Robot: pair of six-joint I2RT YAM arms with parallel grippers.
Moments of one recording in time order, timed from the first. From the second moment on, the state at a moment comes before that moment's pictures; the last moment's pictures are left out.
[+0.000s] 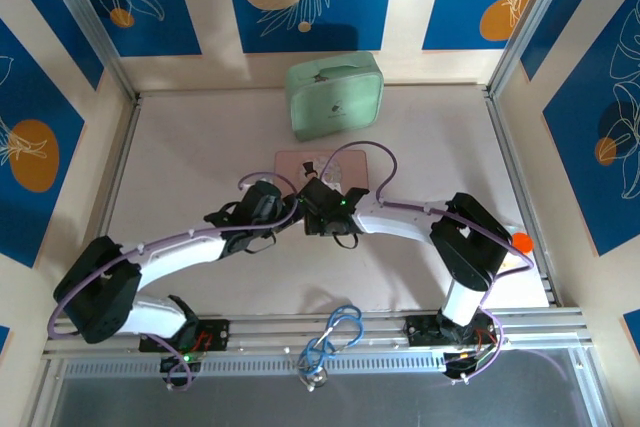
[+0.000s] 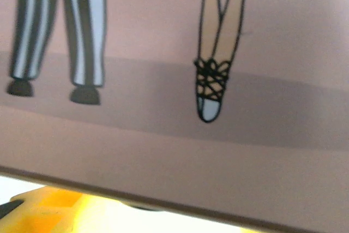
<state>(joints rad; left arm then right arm) -0.75 1.34 0.66 -0.07 -0.05 -1.11 0.92 1.73 1.08 -0.53 0.18 0.81</state>
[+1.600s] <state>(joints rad) -0.82 1.12 0.42 -0.01 -0.07 -1.18 0.95 1.86 1.25 -0.65 0.27 0.82</state>
